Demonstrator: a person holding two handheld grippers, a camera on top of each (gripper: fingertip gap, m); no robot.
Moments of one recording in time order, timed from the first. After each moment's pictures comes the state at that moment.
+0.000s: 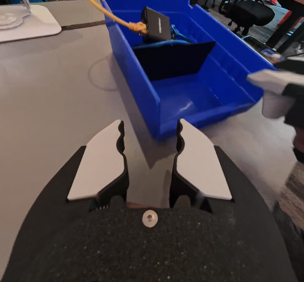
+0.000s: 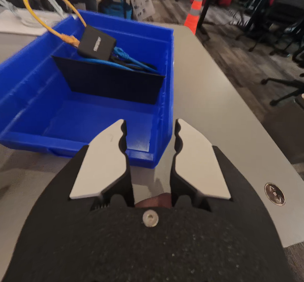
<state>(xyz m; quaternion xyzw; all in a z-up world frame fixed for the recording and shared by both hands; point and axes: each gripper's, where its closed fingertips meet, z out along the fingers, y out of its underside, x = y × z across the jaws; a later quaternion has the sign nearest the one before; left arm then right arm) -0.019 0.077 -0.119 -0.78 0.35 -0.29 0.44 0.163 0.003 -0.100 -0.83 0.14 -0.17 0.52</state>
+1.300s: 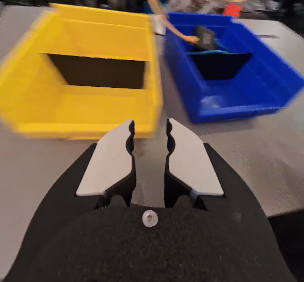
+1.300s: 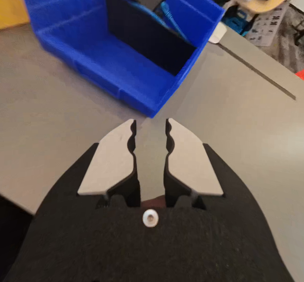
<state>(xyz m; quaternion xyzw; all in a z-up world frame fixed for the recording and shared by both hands) -0.331 0.099 -0.082 -0.84 0.15 -0.15 0.50 -0.042 0.038 -0.120 -0.85 -0.19 -0.06 0.48</state>
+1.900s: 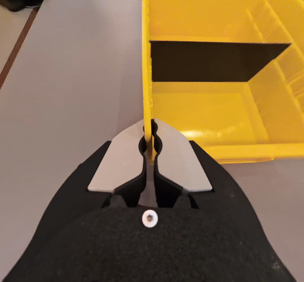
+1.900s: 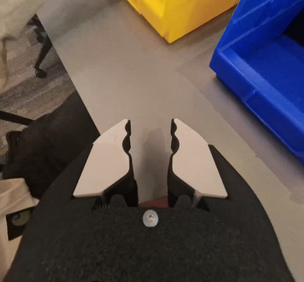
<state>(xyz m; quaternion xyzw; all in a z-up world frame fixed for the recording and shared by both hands) -0.486 0.202 -0.137 -0.88 0.12 -0.09 0.45 -0.232 0.007 -0.159 -0.85 -0.32 0.19 0.37</state>
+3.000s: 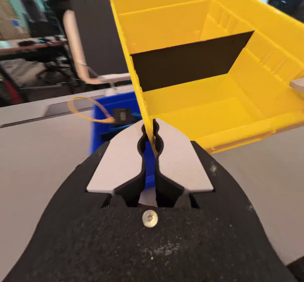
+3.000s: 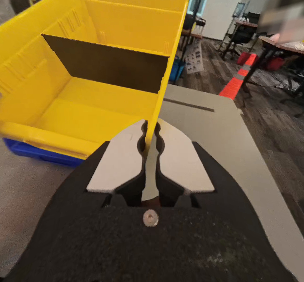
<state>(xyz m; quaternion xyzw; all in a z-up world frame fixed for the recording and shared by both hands) -0.133 0.088 0.021 -0.74 0.22 -0.15 0.62 0.052 0.037 0.035 -0.78 -0.01 -0.09 0.61</state>
